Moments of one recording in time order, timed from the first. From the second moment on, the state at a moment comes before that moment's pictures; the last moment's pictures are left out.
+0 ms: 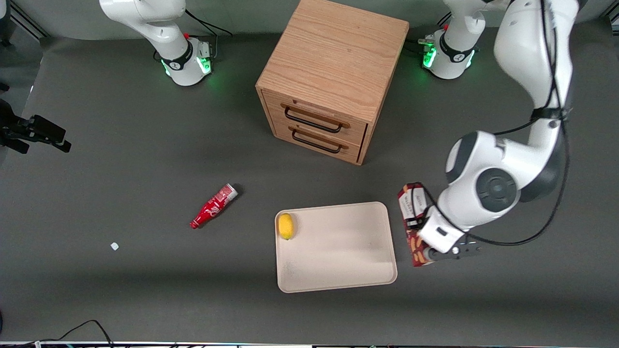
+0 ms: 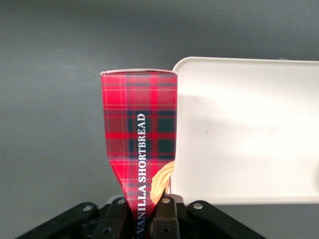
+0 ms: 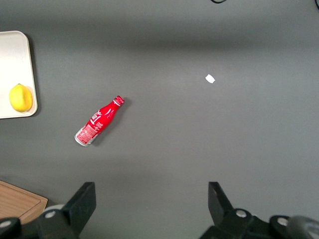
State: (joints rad) arm -0.16 0.66 -0.24 -1.33 0.10 2.01 -0.52
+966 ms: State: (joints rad) arm -0.23 0.84 -0.24 -1.31 0.17 2.20 -0.59
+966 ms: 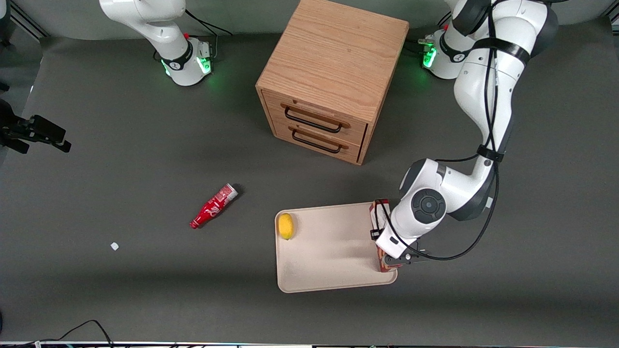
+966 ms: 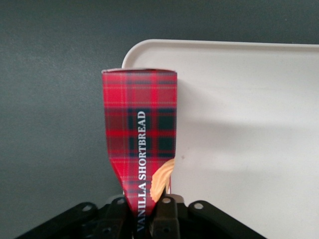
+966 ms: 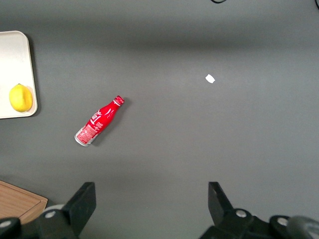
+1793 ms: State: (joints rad) arm -0.20 0.76 -0.24 -1.30 0.22 2.25 -0.59
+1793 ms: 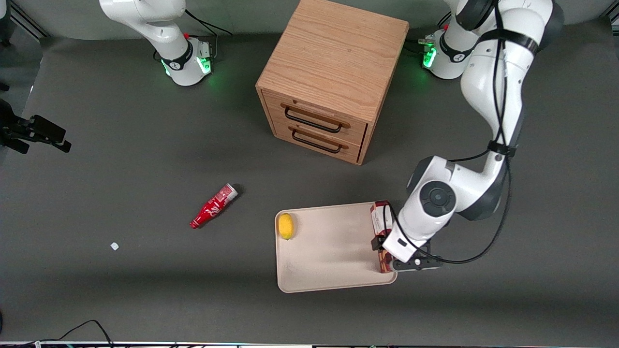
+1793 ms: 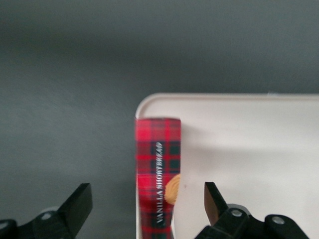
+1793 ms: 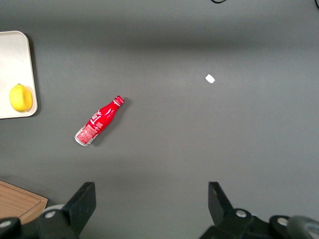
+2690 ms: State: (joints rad) arm 0.14 0.17 -0.23 -1.54 0.01 1.71 -0.16
